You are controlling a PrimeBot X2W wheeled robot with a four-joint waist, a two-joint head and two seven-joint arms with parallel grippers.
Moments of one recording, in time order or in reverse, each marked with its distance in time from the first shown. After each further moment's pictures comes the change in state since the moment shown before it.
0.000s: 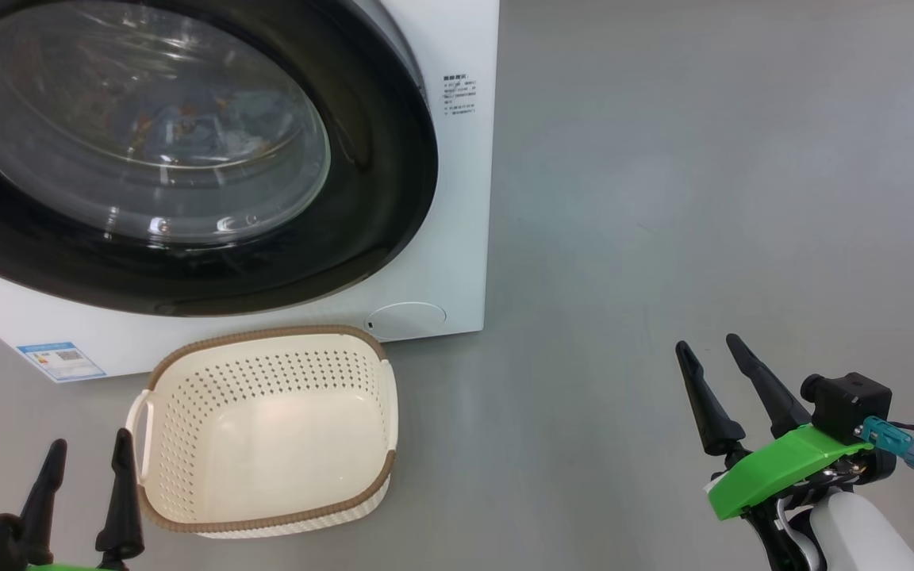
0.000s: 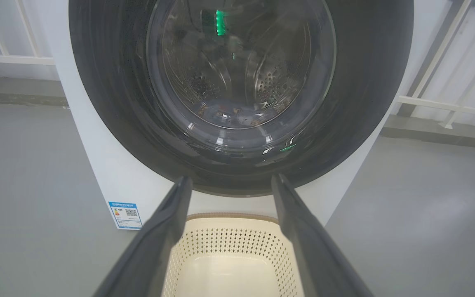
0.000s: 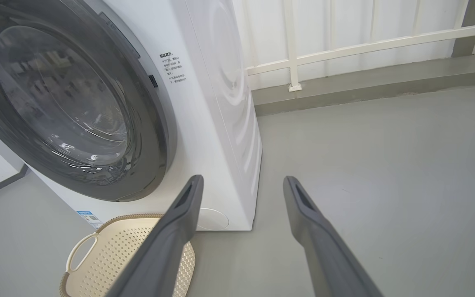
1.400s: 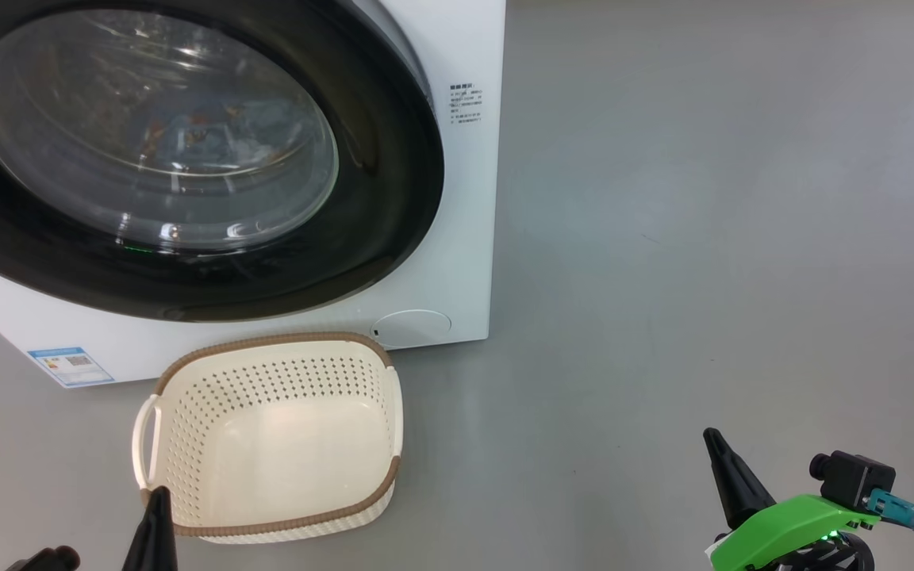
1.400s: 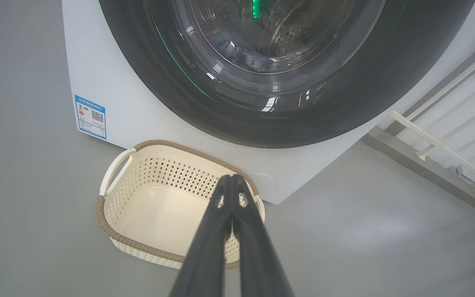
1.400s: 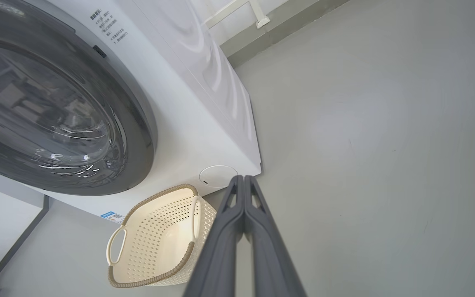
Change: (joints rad) left arm 0.000 -0.117 -0.036 0.134 -0.243 0.001 0.072; right arm 0.118 0.072 -0.059 0.085 0.228 0.000 0.073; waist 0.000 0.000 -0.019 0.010
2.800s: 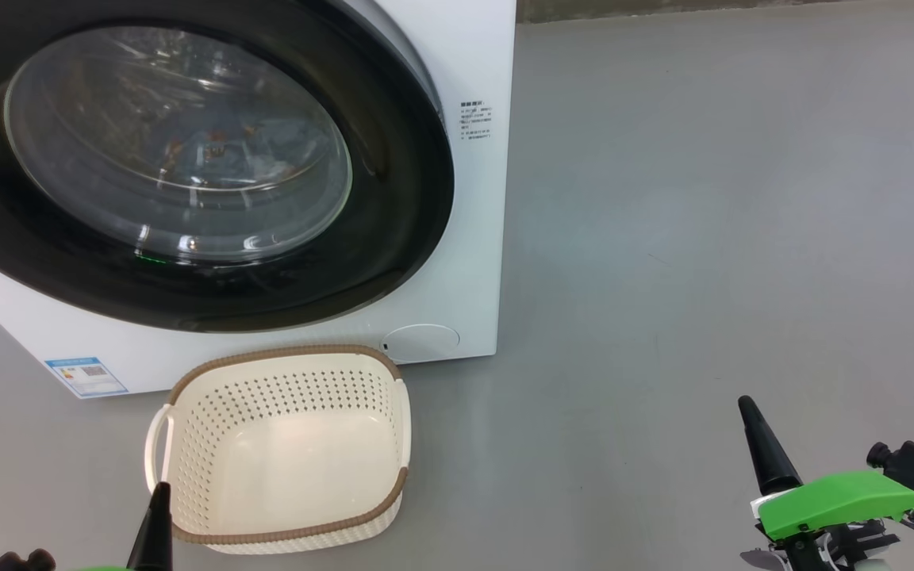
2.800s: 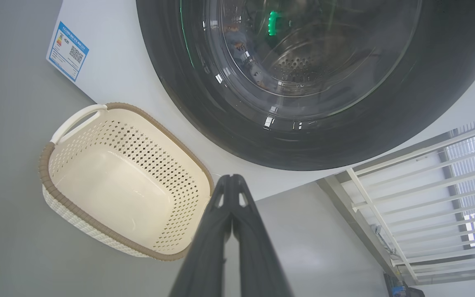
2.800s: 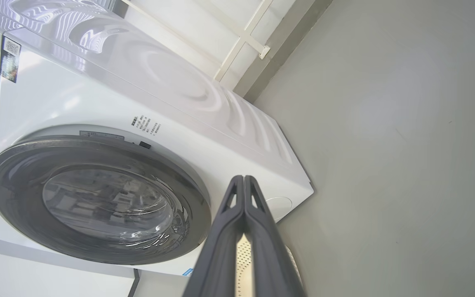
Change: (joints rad) left arm -0.027 -0.008 0.023 -0.001 -0.393 0.000 0.115; right arm 0.004 0.029 -0.108 -0.107 0.371 0.000 0.112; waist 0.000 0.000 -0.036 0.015
